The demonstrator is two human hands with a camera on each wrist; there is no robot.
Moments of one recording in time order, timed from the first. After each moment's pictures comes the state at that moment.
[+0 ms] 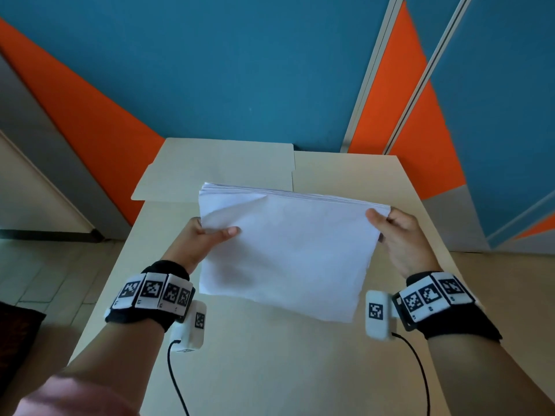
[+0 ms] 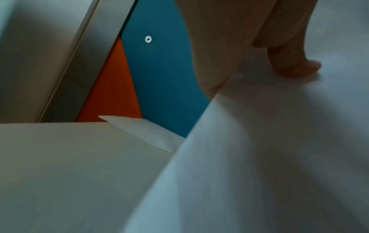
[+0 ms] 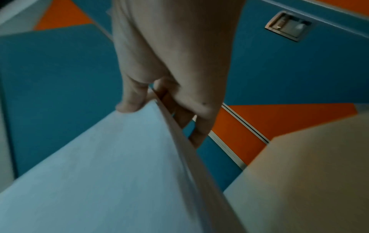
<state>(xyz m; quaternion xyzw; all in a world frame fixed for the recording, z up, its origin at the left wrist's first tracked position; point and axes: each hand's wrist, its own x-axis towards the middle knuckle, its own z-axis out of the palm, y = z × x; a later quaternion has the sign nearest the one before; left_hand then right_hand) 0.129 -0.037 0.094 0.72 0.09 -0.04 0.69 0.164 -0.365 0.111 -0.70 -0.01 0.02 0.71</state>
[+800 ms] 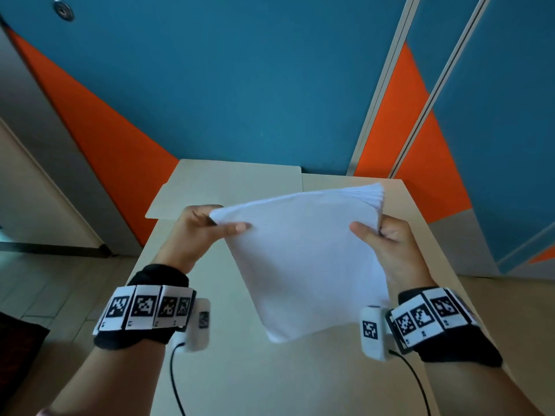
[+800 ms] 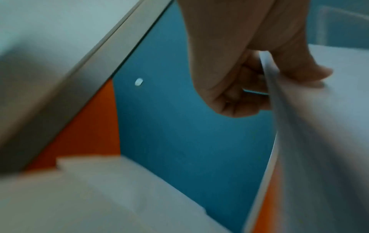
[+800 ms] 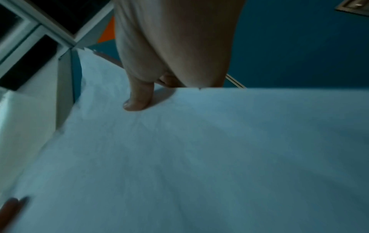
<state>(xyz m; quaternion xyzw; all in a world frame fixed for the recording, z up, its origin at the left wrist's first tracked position) 0.130 -0.029 0.153 0.72 -0.02 0.05 0.69 0.150 -0.316 0.157 -0.74 -0.08 -0.03 0.67</state>
